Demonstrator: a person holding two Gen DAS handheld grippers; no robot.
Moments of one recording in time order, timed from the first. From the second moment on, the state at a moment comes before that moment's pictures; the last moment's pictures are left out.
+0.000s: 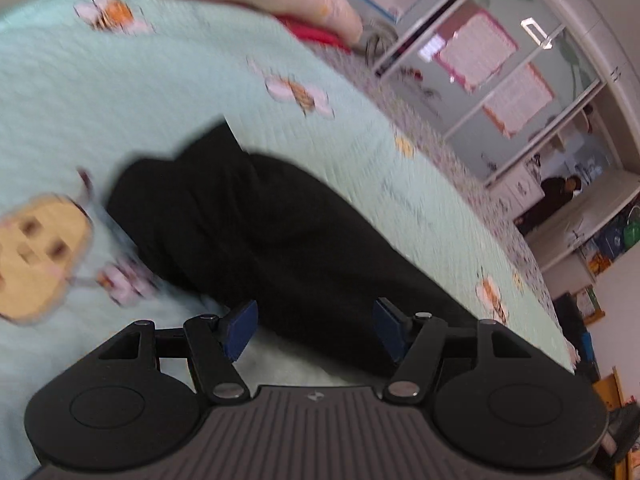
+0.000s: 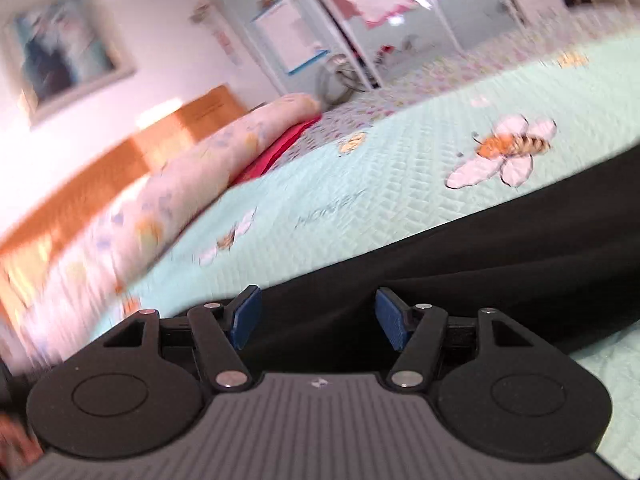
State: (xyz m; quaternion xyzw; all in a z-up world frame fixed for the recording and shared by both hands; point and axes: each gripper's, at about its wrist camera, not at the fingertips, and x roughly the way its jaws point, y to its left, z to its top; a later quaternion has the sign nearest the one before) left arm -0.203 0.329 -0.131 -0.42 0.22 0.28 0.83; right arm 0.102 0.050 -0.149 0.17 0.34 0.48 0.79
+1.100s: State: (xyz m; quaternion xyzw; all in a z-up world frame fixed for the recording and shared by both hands) left arm -0.116 0.365 -0.131 -0.47 0.25 0.26 0.81; right arm 0.008 0.183 -0.179 -0.15 0.23 0.64 0.71
